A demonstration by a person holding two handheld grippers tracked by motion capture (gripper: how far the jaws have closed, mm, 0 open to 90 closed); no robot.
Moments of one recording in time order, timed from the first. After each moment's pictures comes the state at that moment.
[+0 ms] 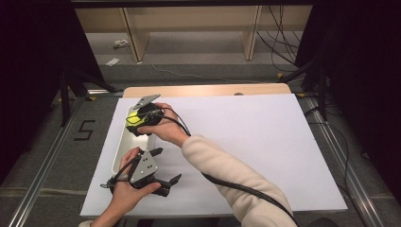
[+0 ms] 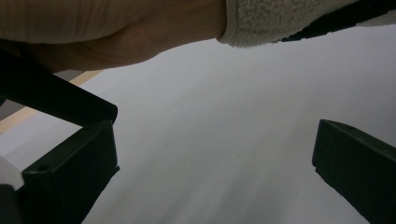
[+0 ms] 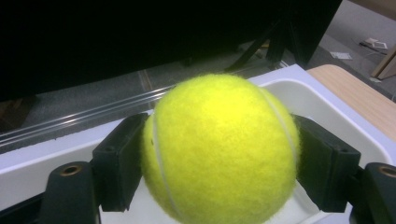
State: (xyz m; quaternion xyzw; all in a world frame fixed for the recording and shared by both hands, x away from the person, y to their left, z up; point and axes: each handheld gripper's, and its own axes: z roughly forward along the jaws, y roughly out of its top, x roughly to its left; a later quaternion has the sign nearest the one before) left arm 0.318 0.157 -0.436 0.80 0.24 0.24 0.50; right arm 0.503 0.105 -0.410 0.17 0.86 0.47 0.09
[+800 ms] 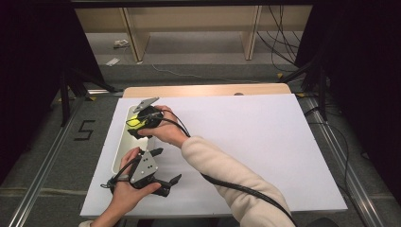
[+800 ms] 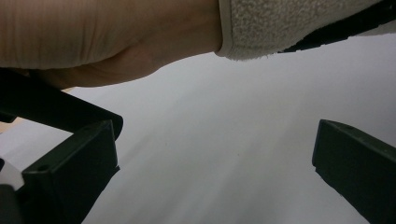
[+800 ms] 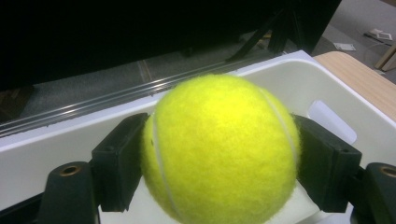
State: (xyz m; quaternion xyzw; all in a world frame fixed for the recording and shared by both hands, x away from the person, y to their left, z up) left arm 0.318 0.156 -0.437 0.80 0.24 0.24 0.50; right arm 0.503 0.107 -0.423 0.18 0.87 0.46 0.09
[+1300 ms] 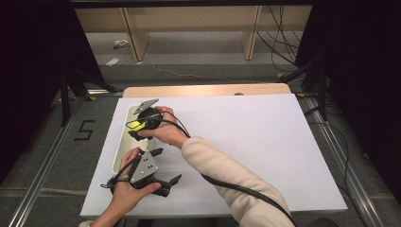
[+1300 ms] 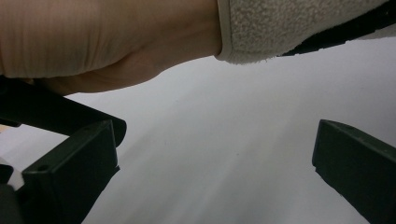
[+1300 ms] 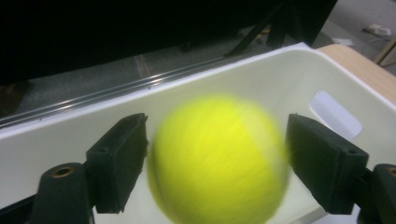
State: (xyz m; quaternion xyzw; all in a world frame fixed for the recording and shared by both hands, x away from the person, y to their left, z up) left arm 0.318 0.156 -0.437 0.80 0.24 0.24 0.50; right arm 0.503 0.108 -0.428 0.18 0.87 0.45 0.09
